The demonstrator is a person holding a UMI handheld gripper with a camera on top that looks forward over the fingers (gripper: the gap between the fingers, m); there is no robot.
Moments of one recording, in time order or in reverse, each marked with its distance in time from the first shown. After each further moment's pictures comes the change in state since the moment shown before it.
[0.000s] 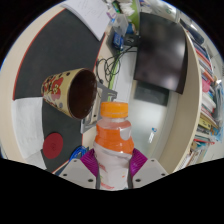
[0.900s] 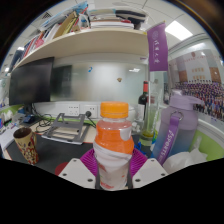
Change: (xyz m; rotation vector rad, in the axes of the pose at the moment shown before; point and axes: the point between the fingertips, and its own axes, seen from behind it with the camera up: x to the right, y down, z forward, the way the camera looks) arm -0.113 0.130 0.027 0.087 -0.052 1.737
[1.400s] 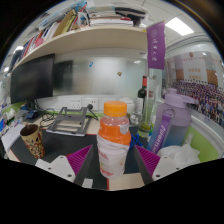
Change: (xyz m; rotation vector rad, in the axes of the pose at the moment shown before) arm -0.001 0.009 -0.039 -0.102 -0.010 0.007
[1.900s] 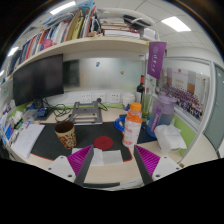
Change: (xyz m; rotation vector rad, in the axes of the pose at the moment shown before) arm -0.091 -0.004 -0.159 -0.146 0.092 0.053
